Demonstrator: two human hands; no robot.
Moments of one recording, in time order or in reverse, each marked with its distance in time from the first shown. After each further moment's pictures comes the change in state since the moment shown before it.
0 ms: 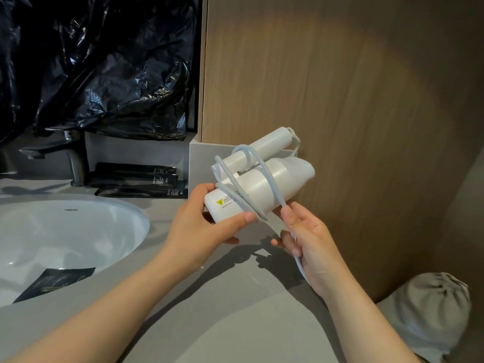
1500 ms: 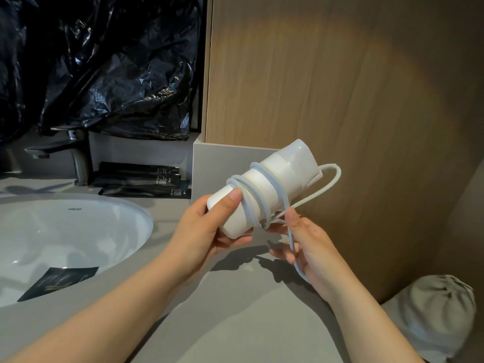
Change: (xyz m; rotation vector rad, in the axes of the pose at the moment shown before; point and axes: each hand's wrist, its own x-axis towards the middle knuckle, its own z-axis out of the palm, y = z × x) left_hand 0.001 -0.004 -0.002 -0.406 -0.122 -0.243; right_hand 0.000 -0.002 0.004 0.035 0.055 0.236
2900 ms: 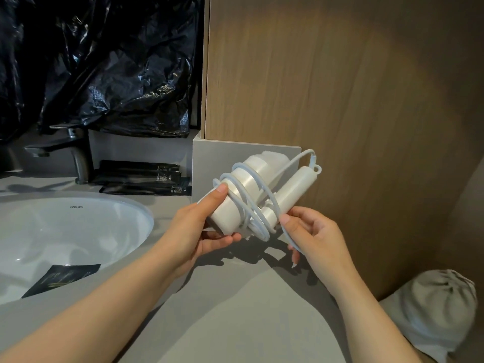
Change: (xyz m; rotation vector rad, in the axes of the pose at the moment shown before) left_hand 0.004 0.003 -0.009 -0.063 0.088 -0.155; right_hand -0.002 0.009 -0.015 -0.327 0.079 -0.282
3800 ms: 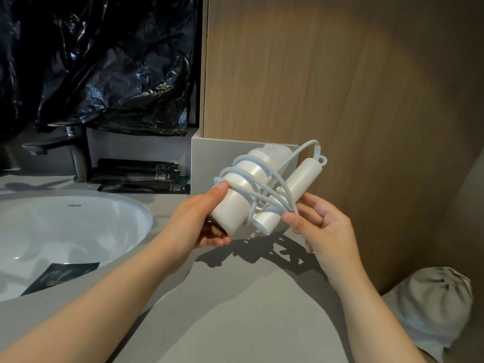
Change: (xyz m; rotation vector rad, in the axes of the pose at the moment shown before) left_hand 0.006 0.001 -0.005 0.236 -0.021 0.068; right_hand 0.001 -0.004 -0.008 0.128 0.095 -0.039
